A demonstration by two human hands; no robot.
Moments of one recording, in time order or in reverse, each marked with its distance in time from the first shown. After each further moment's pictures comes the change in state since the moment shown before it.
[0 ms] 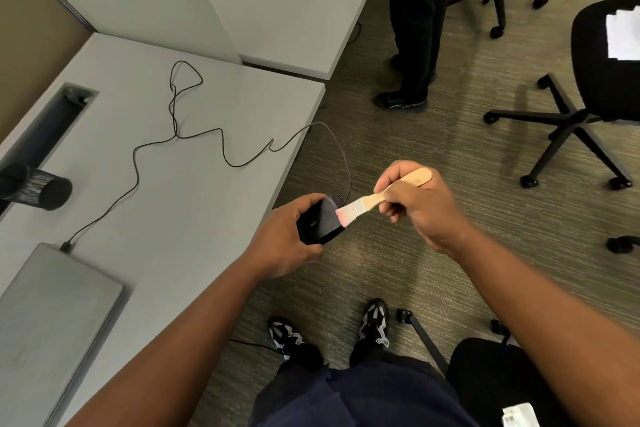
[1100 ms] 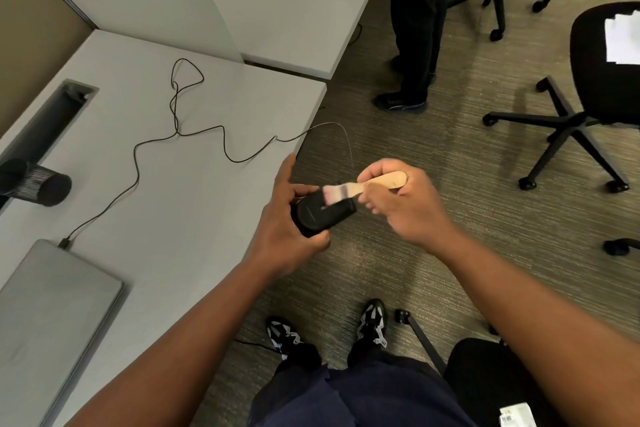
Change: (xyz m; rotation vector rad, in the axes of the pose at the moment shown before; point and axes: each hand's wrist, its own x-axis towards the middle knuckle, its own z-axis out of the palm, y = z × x) left_hand -0.004 0.001 0.010 -0.193 0.272 0.099; right_hand -0.006 -0.008 0.021 -0.241 0.017 -0.088
